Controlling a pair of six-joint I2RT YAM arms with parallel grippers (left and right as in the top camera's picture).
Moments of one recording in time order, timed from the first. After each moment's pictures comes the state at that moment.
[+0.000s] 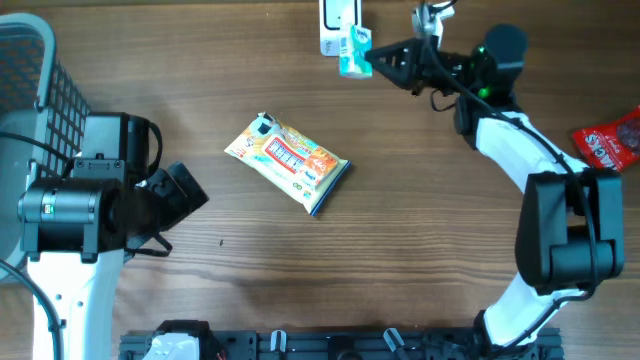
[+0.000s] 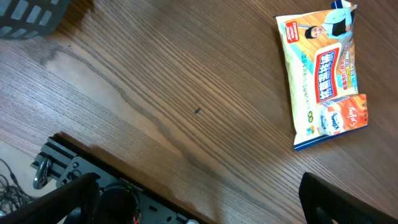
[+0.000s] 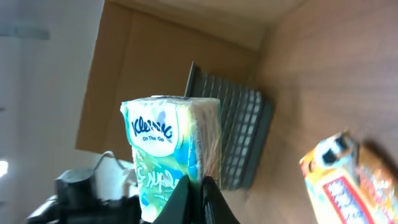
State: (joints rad) left arm -0.05 1.16 1.44 -1.59 -0.09 -0.70; right arm 0.10 1.89 1.18 0.76 -1.23 1.32
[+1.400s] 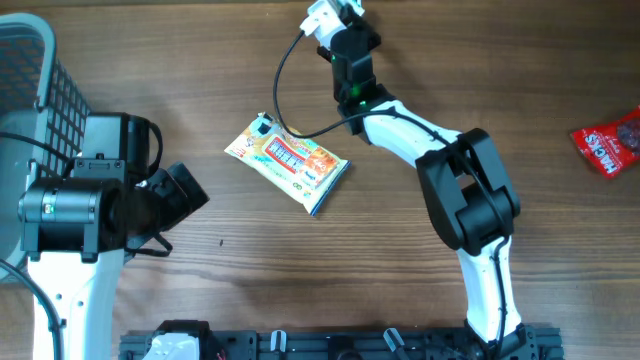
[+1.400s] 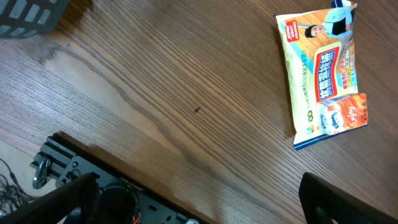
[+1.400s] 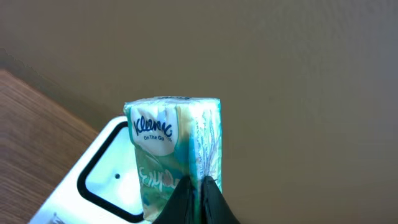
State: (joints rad) left arm -0.05 1.16 1.44 -1.59 -0.09 -0.70; right arm 0.49 2.27 1.56 0.58 0.48 -0.66
